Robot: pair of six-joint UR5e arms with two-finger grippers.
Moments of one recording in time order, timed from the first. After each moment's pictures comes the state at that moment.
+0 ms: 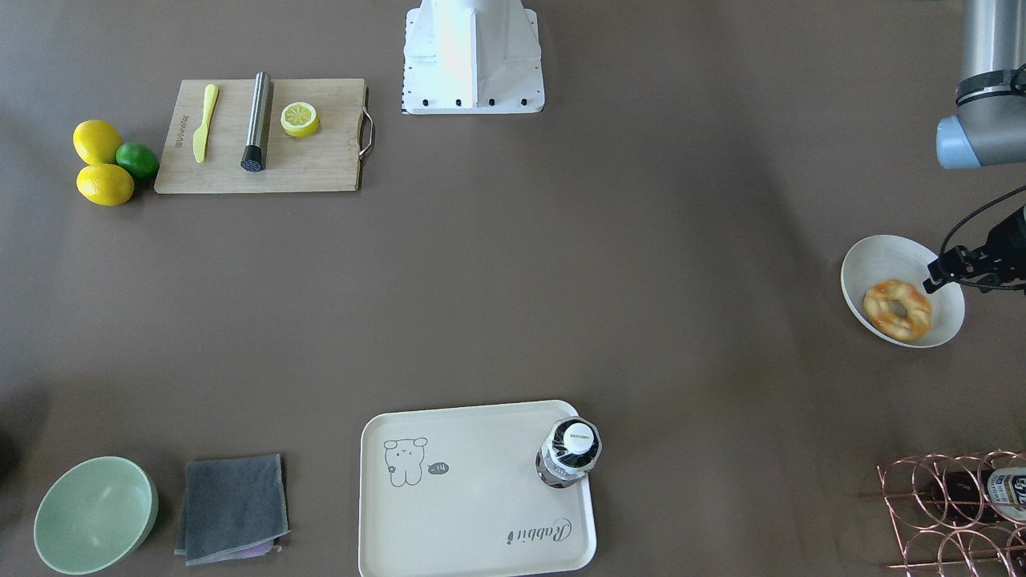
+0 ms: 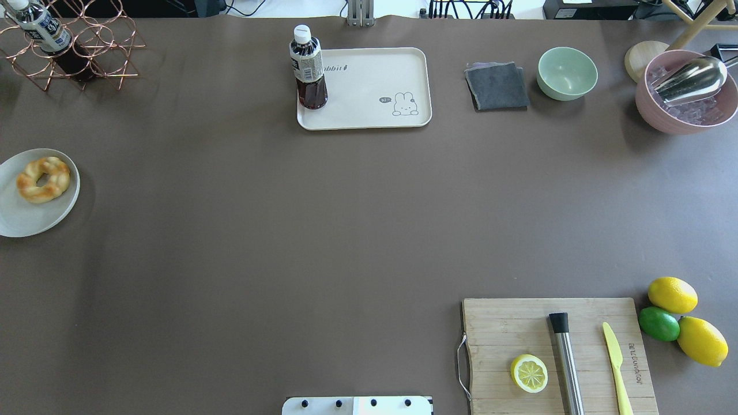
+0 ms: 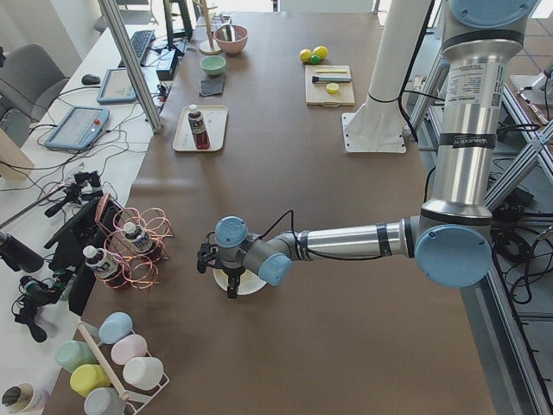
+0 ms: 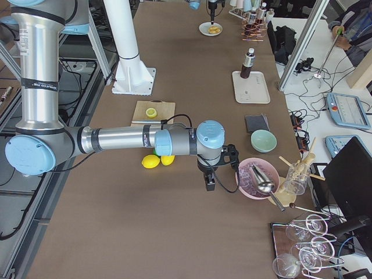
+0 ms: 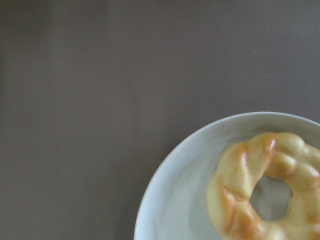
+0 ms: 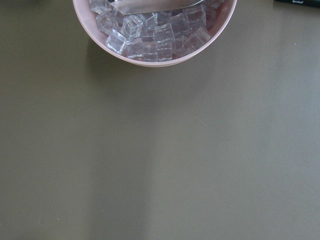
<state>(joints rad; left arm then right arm) -1.22 -1.62 -1.31 -2.22 -2.27 -0.53 1.55 -1.64 1.75 -1.58 2.38 -0.09</state>
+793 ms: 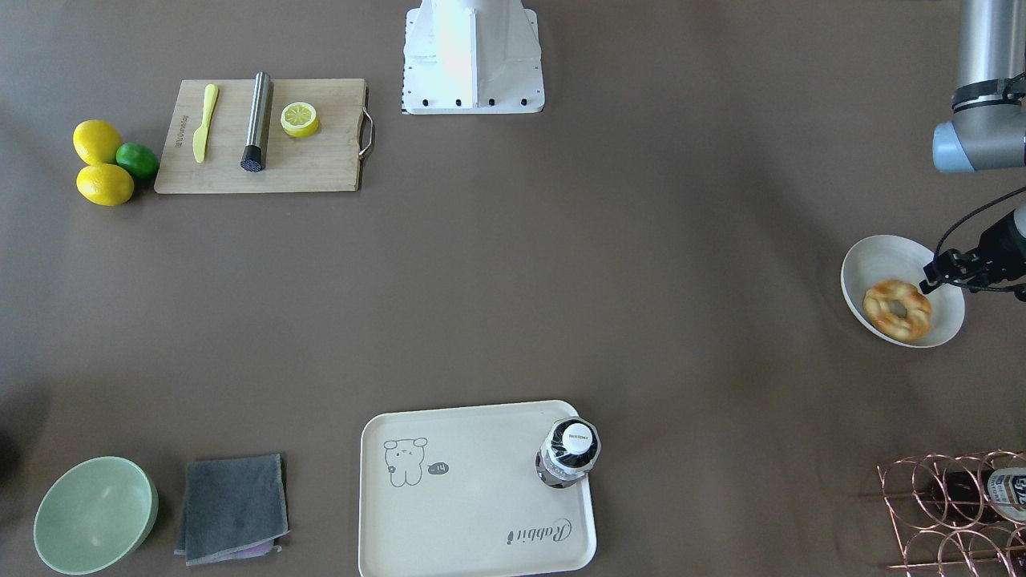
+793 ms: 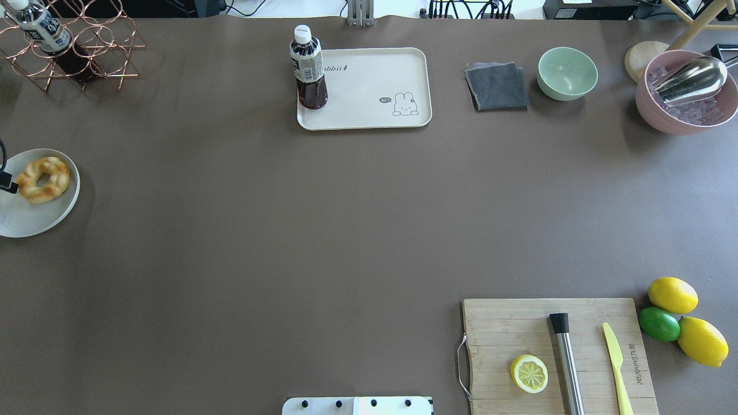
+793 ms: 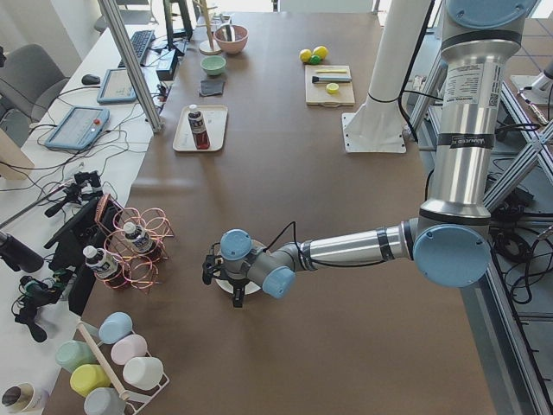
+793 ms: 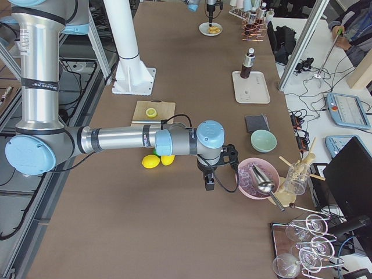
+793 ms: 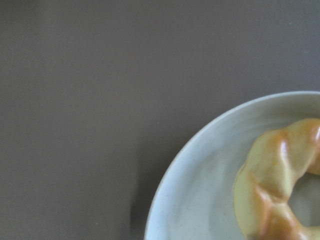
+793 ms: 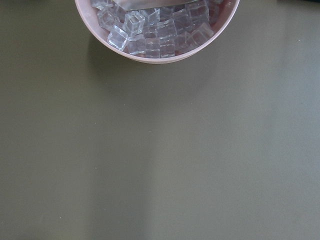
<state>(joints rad) -1.20 -1.62 -1.23 -2.31 -2.26 -0.56 1.54 -1.64 1.75 -1.58 2.38 -0.09</state>
